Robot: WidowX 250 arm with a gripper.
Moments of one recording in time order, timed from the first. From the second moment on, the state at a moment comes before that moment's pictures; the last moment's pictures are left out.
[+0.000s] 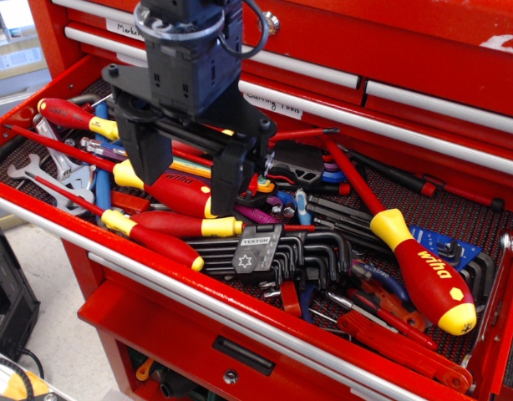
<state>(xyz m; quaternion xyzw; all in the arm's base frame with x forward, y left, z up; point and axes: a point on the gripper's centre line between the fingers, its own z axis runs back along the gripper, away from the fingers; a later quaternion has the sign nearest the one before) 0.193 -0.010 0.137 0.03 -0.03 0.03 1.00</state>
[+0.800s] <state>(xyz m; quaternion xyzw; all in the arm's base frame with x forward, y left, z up) 0.234 -0.068 0.133 0.05 -0.05 0.30 0.95</state>
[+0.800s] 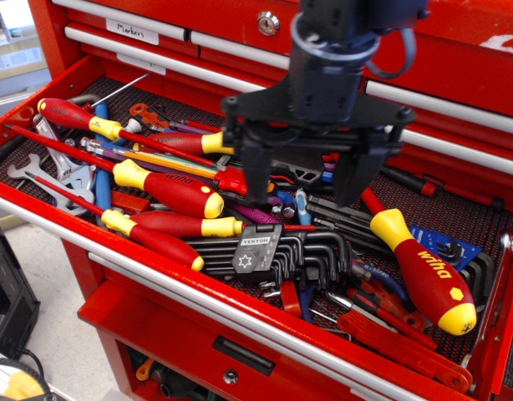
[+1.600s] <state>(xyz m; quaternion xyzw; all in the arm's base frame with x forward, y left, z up) 0.302 -0.124 0.094 -0.02 -0.10 0.38 0.92</state>
